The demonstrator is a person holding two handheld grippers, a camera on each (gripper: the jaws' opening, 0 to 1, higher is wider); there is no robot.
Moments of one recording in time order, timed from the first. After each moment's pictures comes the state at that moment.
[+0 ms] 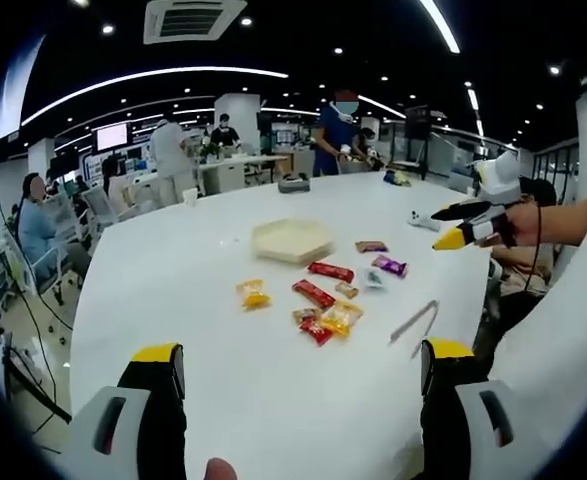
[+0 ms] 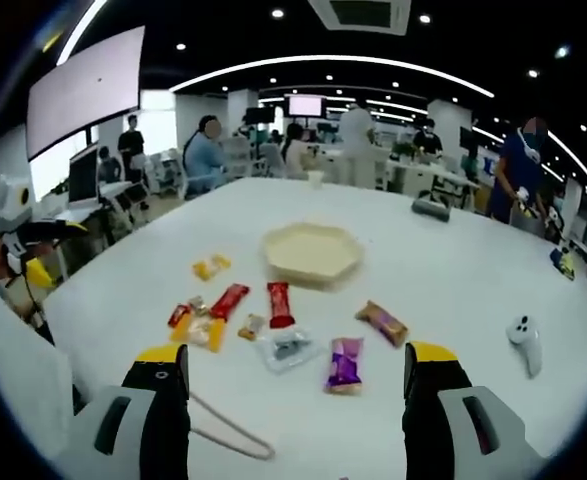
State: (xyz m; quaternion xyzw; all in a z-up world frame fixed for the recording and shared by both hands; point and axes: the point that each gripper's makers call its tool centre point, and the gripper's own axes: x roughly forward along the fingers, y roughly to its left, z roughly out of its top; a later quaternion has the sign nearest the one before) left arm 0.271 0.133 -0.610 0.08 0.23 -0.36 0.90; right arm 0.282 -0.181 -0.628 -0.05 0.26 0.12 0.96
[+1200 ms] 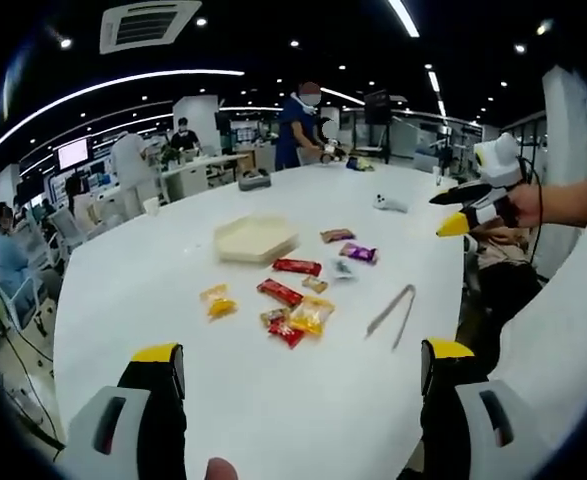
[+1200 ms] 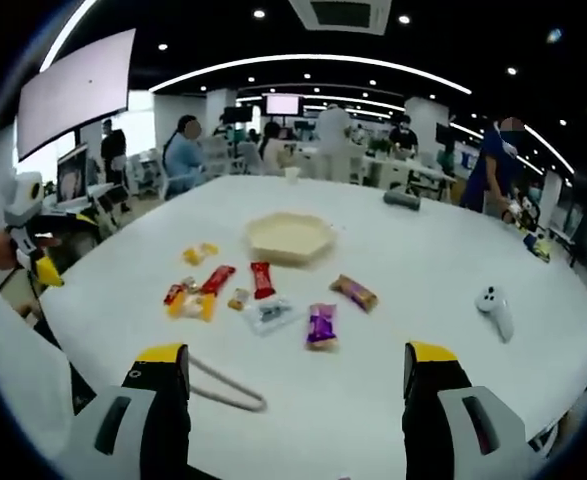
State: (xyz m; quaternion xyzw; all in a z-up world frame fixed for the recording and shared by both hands) left arm 0.263 0.096 -0.622 0.12 0.23 -0.43 0.87; right arm 0.219 -0.208 -0.622 -0.05 0.26 0.07 0.96
